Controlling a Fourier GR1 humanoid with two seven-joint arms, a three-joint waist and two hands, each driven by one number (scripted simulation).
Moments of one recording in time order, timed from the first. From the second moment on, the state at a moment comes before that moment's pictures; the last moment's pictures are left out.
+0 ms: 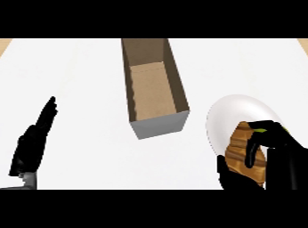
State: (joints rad) left arm 0.02 0.24 0.01 -1.55 -0.15 0.09 0.08; right arm 0.01 0.00 0.38 -2.25 1.33 0.26 0.82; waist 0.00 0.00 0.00
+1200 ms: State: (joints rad) left arm 0.00 0.20 0.00 -1.56 -0.17 0.07 0.10; right arm -0.90 0.00 0.27 -1.52 0.97 0.07 1.01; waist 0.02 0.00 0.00
